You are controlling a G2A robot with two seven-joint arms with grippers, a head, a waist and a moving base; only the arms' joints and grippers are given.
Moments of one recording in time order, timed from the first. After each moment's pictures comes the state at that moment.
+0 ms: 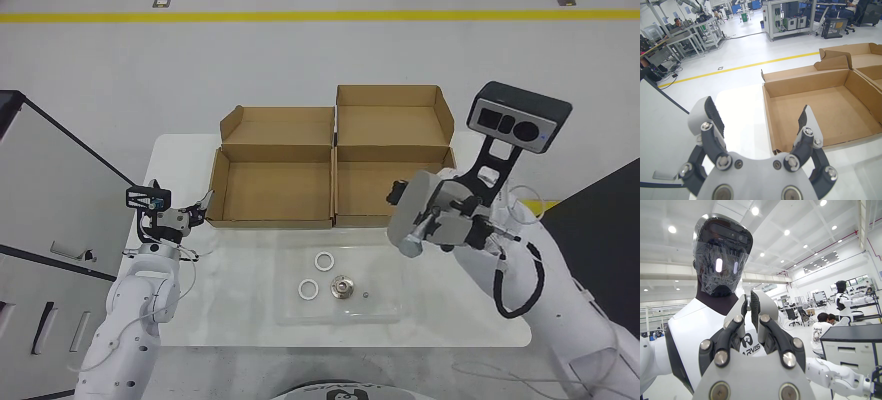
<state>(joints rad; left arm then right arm) 1.73 -1.15 -1.60 -1.80 1.33 0.00 0.00 -0.95 -1.06 0.94 -1.96 0.86 -0.93 0.81</state>
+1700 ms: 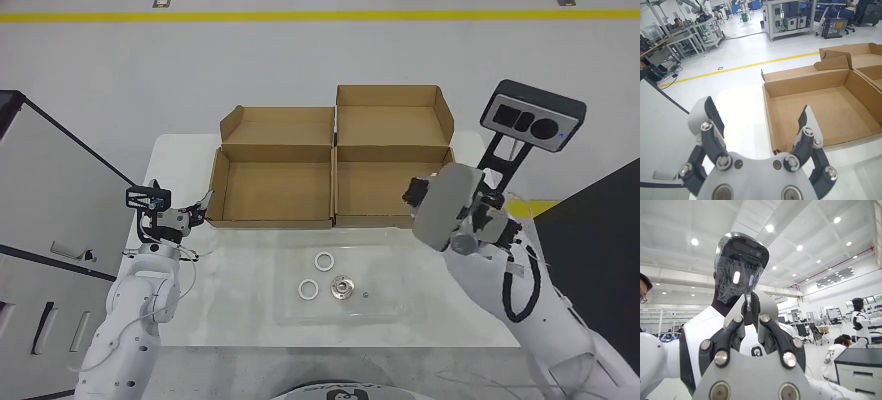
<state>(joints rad) 1.73 -1.15 -1.60 -1.80 1.33 0.00 0.00 -1.00 -1.15 0.98 -1.97 0.94 -0.92 0.85</state>
